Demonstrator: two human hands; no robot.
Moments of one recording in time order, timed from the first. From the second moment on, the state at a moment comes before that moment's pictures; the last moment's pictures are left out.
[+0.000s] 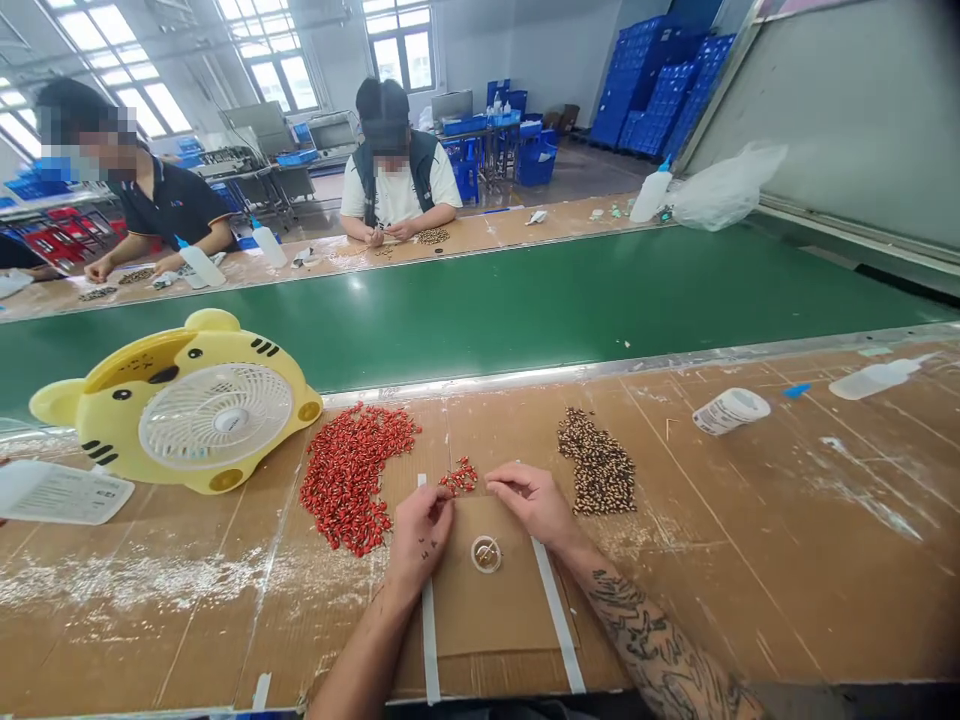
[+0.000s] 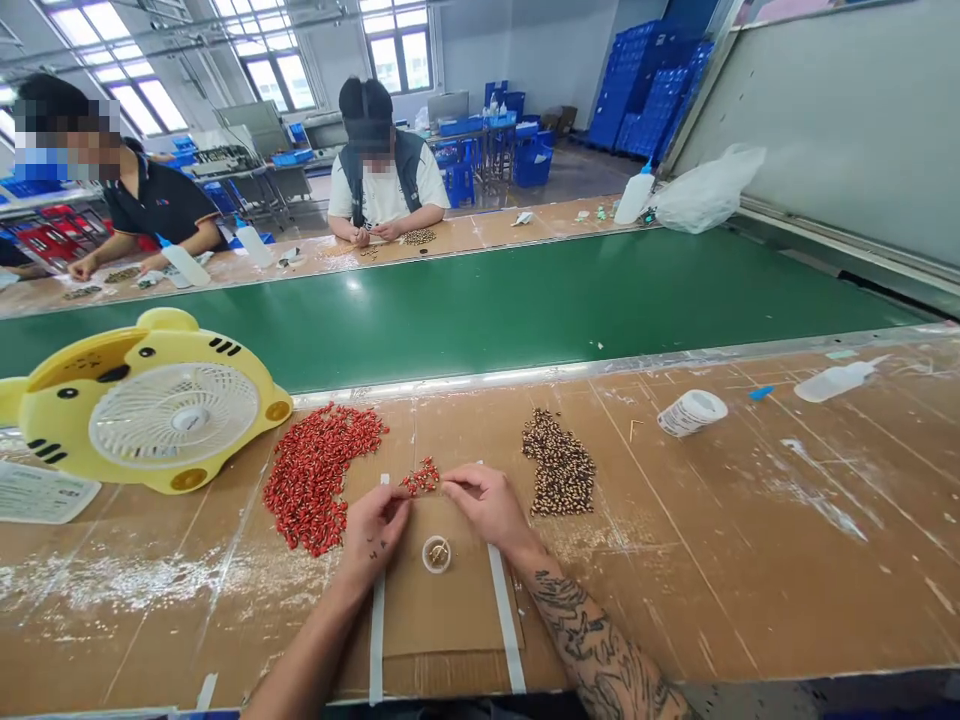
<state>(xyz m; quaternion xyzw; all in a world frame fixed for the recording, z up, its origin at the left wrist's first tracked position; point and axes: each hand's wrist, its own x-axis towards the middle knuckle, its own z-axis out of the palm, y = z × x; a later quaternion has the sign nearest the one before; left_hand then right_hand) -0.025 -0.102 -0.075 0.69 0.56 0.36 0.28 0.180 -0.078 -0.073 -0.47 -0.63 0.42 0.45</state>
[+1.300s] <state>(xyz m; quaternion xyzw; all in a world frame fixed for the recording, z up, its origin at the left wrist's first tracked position) -0.093 -0.082 -0.018 0.82 0.56 0.00 0.14 0.198 -0.090 -0.050 -0.27 -0.87 0.33 0.23</state>
